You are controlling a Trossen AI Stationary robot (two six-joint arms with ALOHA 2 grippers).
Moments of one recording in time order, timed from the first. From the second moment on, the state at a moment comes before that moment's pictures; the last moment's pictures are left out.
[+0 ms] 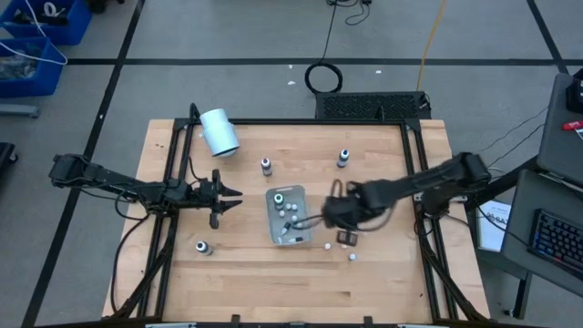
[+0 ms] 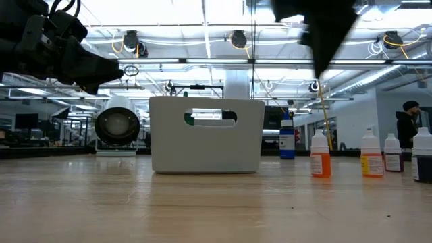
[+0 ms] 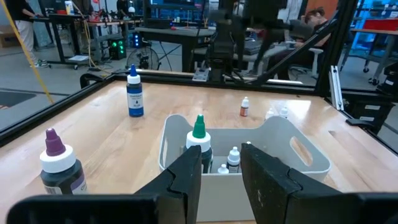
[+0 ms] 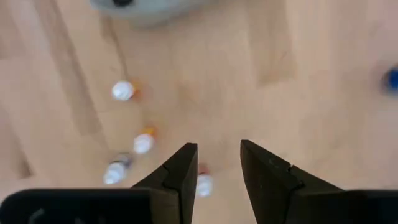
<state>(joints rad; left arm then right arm) -0.14 0.71 0.01 0.65 -0.18 -0.08 0.25 1.64 1.40 -1.19 0.14 0.49</state>
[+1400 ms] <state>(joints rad) -0.14 0.71 0.01 0.65 -0.18 -0.08 0.32 1.30 0.65 -0.61 -0.01 0.92</state>
